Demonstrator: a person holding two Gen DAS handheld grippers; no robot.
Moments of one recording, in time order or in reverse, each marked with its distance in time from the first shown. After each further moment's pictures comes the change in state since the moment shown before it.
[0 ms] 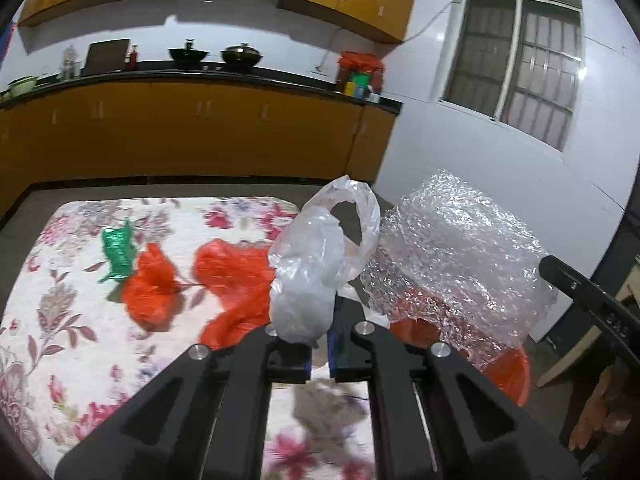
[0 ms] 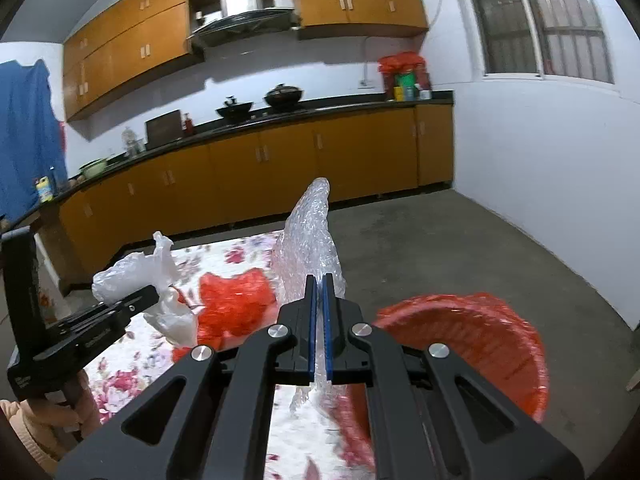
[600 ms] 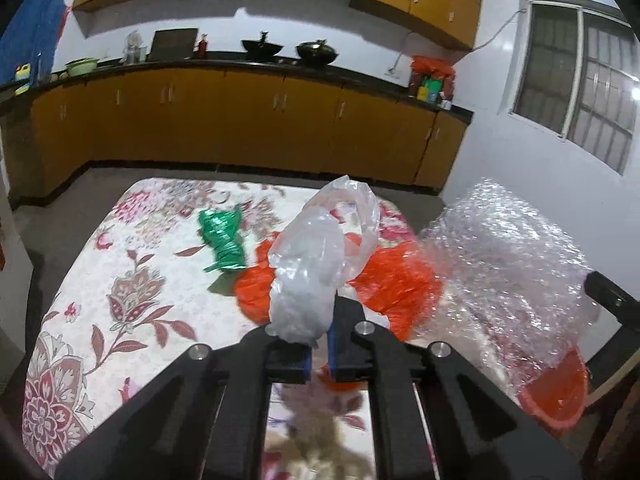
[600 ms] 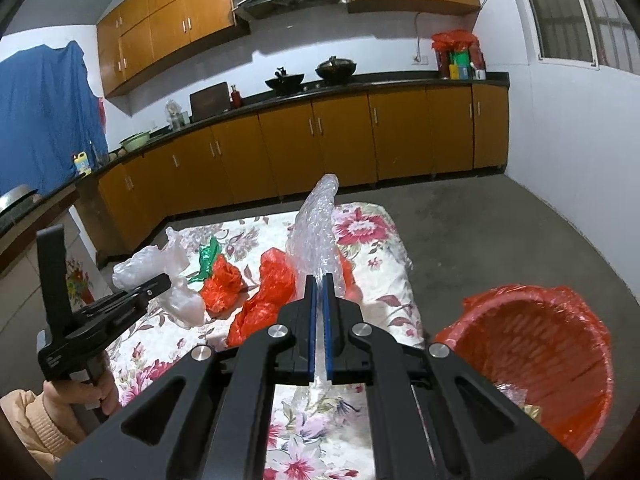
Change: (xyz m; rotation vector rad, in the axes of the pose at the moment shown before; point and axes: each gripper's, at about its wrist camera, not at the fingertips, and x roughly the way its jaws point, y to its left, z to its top) left arm -0.008 0.105 -0.006 -0.096 -0.009 0.217; right arm 0.047 0.068 -0.005 -0.059 0.090 0.188
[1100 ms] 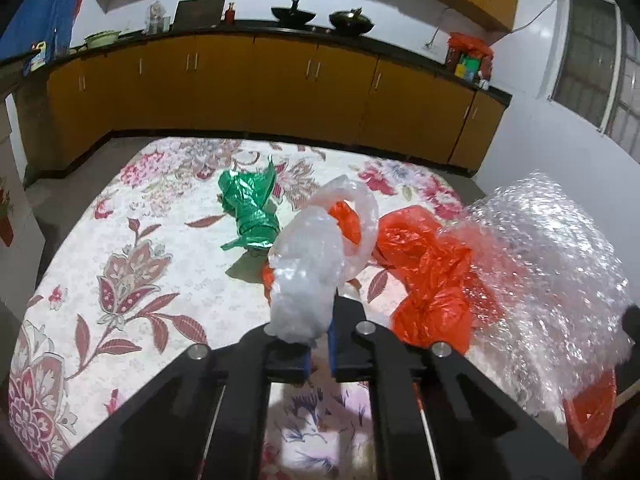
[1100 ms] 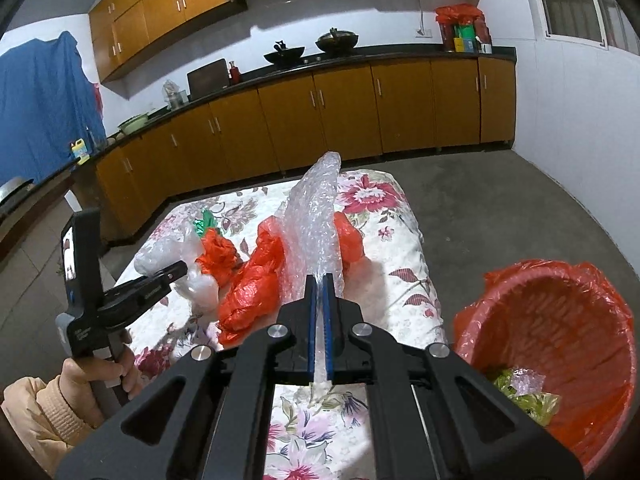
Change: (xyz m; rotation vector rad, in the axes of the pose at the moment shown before) left arm 0.067 0.038 -0.012 -0.056 0.097 0.114; right arm 0.044 0.006 -0.014 0.018 0.096 0.031
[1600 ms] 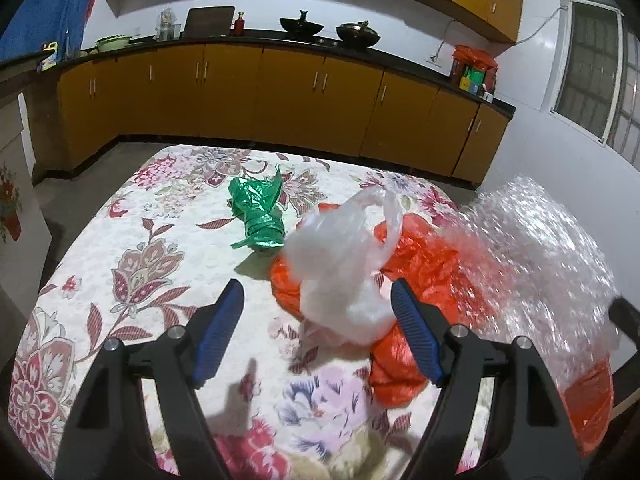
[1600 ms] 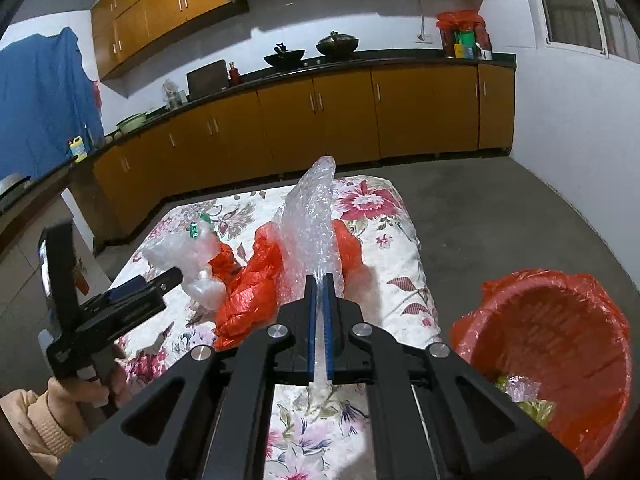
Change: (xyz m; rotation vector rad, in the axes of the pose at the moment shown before) left arm -0.013 -0.005 -0.002 -0.033 -0.031 0.029; right arm 0.004 0.003 0.001 -0.011 -0.002 -0.021
